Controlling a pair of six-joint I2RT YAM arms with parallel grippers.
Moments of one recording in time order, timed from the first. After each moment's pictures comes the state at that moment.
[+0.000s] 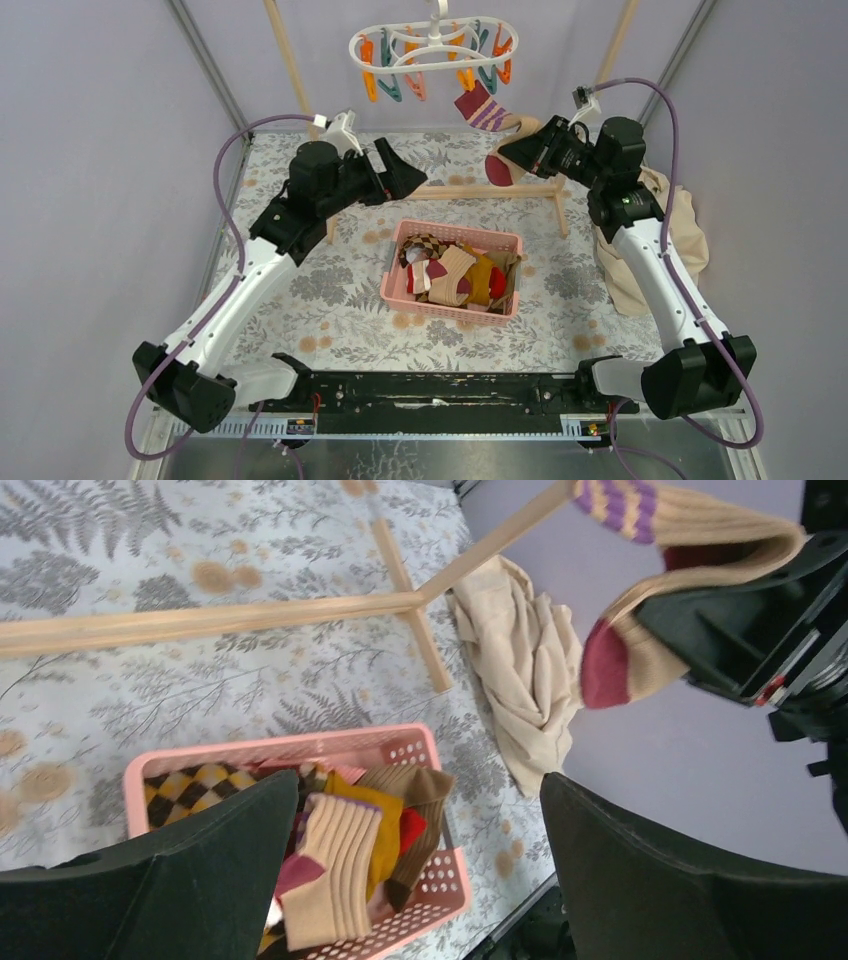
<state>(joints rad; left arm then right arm) -0.46 1.19 1.23 -0.30 0.21 -0.67 0.18 1.27 1.25 -0.08 -0.62 0.71</state>
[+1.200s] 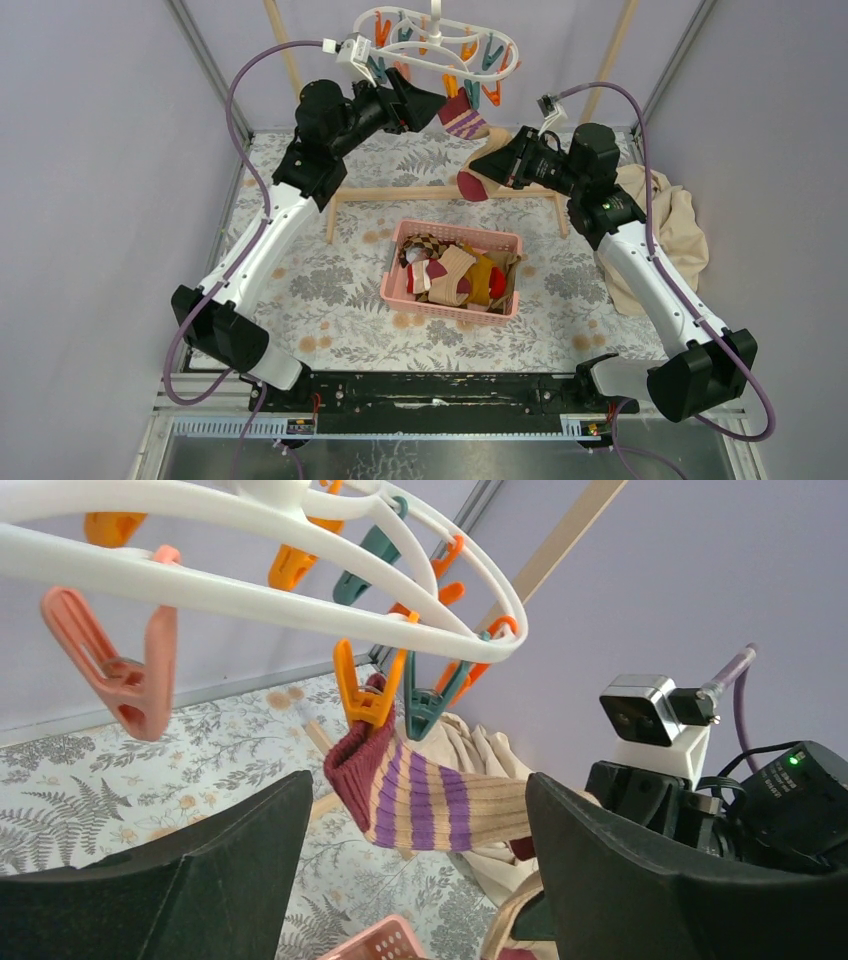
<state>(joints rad) -0.42 1.52 1.62 0.00 0.32 -0.59 0.34 1.27 1.23 -0.07 -0.62 0.72</state>
